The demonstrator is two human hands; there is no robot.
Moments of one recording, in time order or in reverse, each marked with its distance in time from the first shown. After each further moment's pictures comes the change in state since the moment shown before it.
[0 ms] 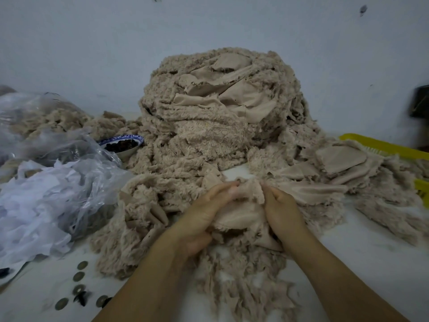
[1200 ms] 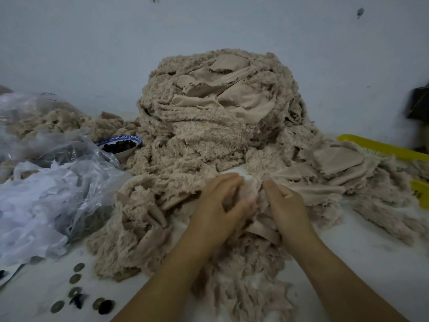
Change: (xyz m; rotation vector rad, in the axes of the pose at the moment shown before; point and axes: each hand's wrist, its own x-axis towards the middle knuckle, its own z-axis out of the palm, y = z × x) left_hand 0.005 -0.018 0.014 0.862 0.257 0.603; right_hand -0.004 -0.011 -0.006 0.288 0.056 0.074
